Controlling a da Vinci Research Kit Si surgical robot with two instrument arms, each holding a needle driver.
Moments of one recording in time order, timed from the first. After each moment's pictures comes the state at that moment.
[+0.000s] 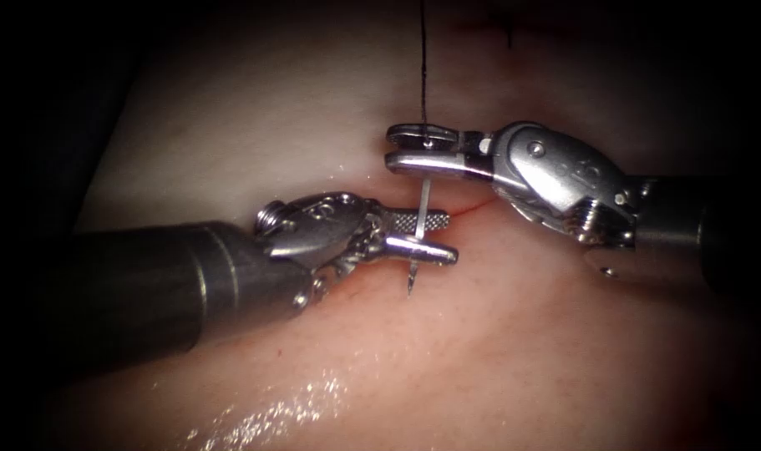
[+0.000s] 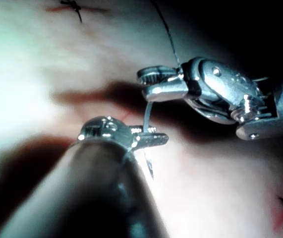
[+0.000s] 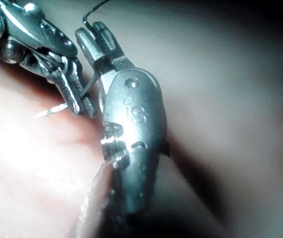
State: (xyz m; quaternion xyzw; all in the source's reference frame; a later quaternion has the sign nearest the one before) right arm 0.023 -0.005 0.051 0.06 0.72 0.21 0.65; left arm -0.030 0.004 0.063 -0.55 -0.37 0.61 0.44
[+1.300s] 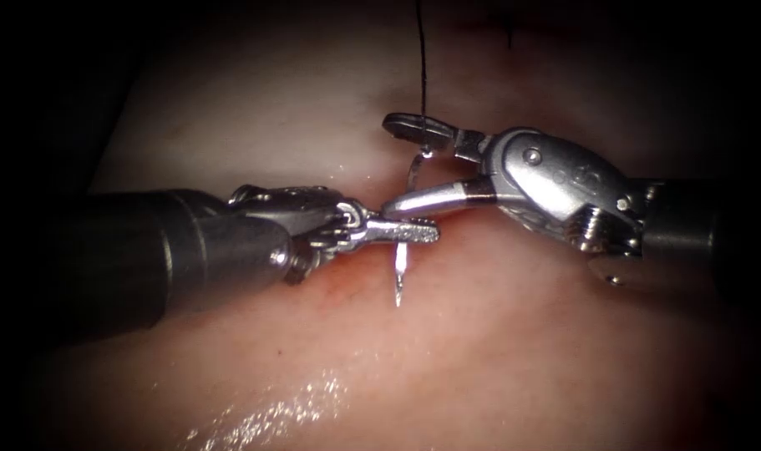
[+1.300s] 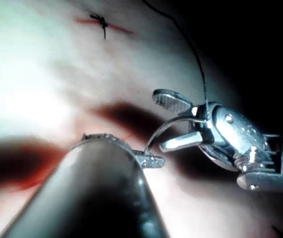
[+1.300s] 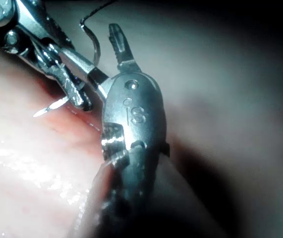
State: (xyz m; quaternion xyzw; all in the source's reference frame) right arm 0.023 -0.005 0.051 0.11 0.69 0.27 0.66; left arm -0.029 0.004 0.061 -0.52 -0.42 0.54 0.52
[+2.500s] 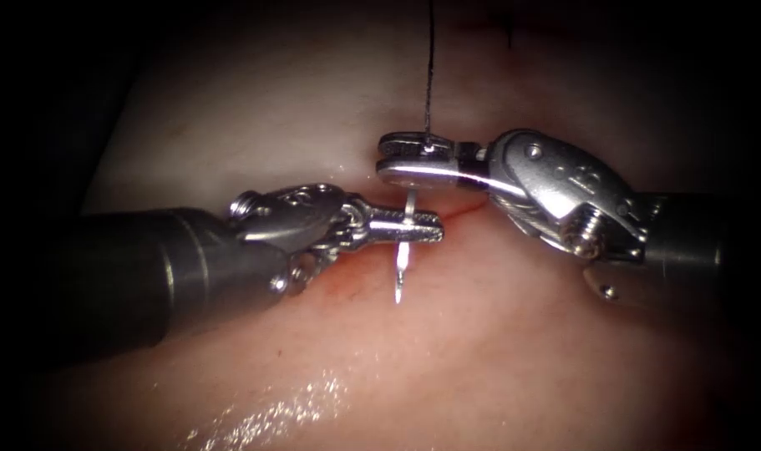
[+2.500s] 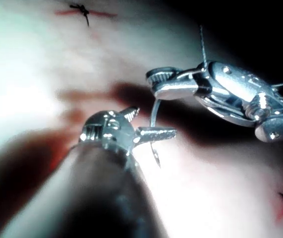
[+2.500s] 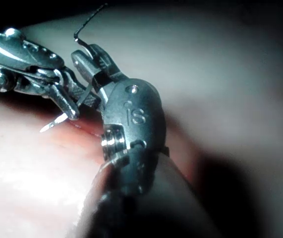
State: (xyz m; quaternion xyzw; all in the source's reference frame) right arm 0.022 -0.005 0.050 0.16 0.66 0.33 0.66; left arm -0.029 0.005 0.061 -0.59 -0.24 0.64 0.44
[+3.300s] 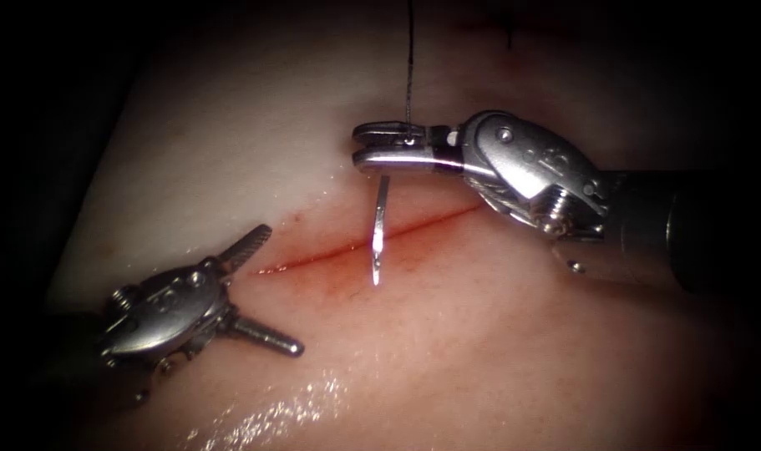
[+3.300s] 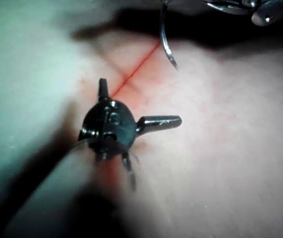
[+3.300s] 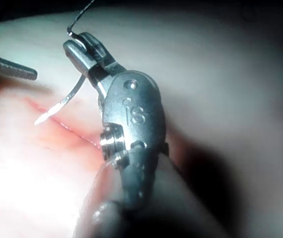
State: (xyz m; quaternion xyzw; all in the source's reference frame) right arm 0.026 -0.004 0.054 0.16 0.71 0.21 0.65; left arm -0.019 -0.003 0.060 -0.53 -0.15 0.73 0.39
